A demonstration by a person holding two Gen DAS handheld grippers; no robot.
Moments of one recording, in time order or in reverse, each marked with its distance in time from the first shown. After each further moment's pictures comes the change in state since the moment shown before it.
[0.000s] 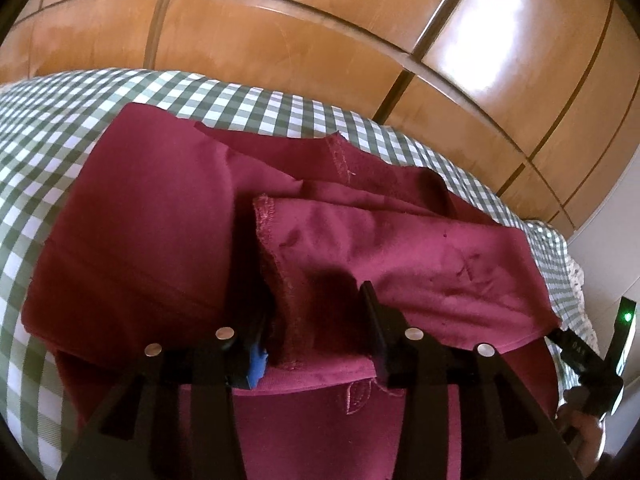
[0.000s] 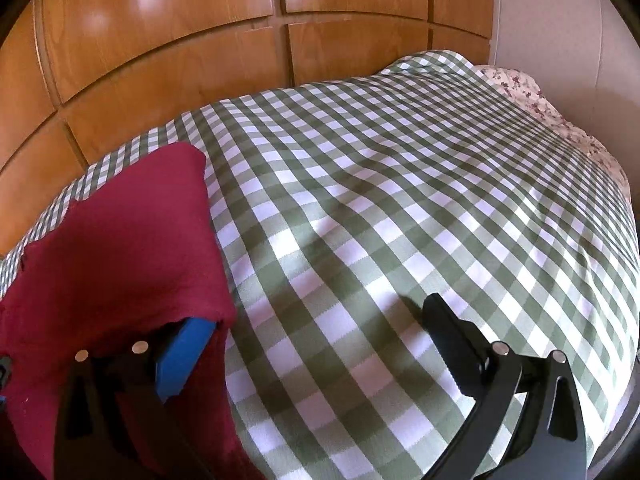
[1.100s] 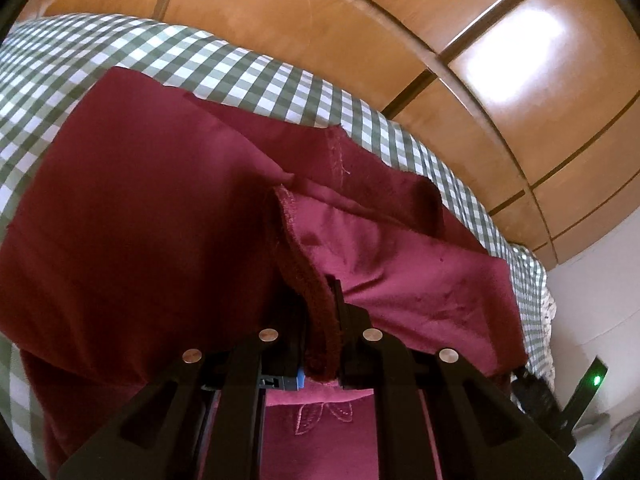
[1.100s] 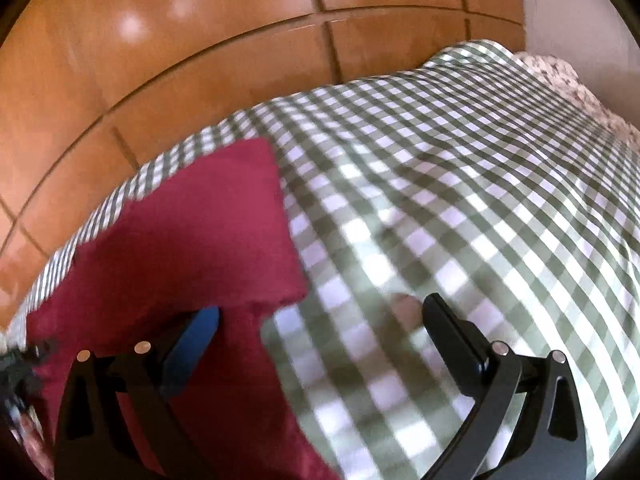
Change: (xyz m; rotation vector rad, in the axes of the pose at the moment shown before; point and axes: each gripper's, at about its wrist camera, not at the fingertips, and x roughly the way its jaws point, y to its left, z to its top) left arm 0.013 -0.004 0.022 -0.178 0.118 -0.052; right arm 0.001 0.010 0.007 0.038 0.016 0.179
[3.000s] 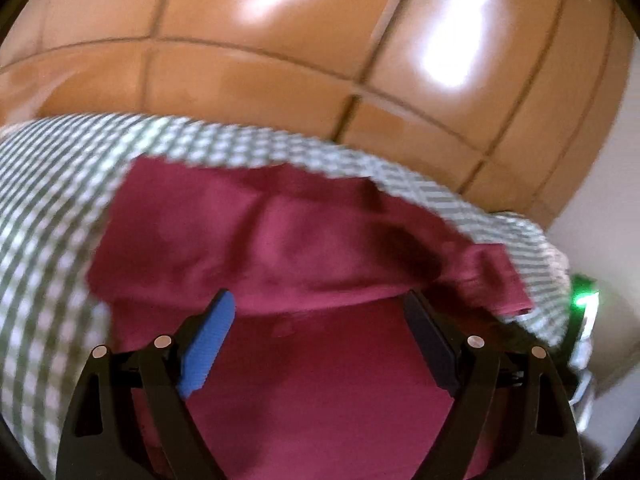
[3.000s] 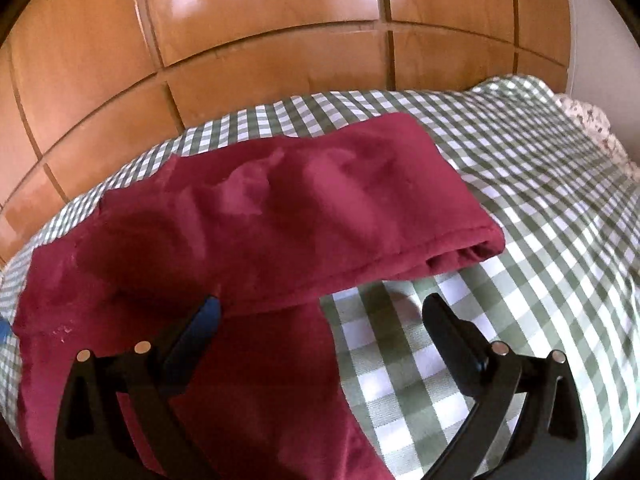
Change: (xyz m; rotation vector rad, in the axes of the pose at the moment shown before) left arm -0.091 -0.050 -0.047 0.277 -0.148 0.000; right arm -0.014 0.033 -0.029 -0.217 -0.014 0.049
